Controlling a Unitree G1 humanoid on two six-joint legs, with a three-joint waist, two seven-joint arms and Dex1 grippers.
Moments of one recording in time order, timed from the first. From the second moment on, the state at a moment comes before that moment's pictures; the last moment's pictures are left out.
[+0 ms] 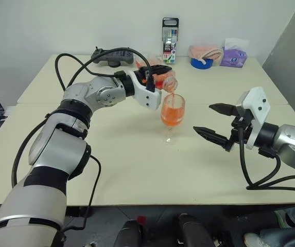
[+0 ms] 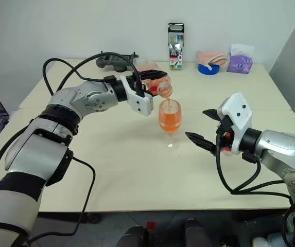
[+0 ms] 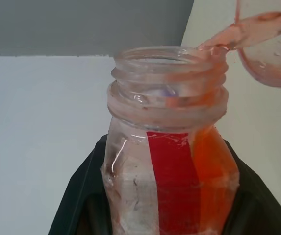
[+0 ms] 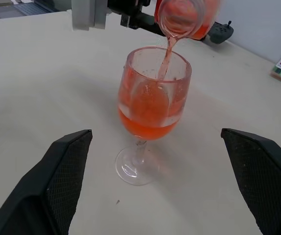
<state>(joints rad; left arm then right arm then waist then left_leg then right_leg) -1.36 0.50 -0.46 1.17 0.64 -1.03 -0.14 -0.41 -0.81 -0.17 -0.67 0.77 0.95 0.52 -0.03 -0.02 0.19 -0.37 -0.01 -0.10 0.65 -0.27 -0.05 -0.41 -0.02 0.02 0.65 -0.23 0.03</state>
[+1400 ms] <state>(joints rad) -0.73 0.46 0.25 0.58 -0.20 0.11 -0.35 -0.95 -0.46 0.16 -0.46 0.67 1.10 0.40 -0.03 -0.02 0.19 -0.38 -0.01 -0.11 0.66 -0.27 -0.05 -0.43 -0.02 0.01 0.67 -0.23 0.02</state>
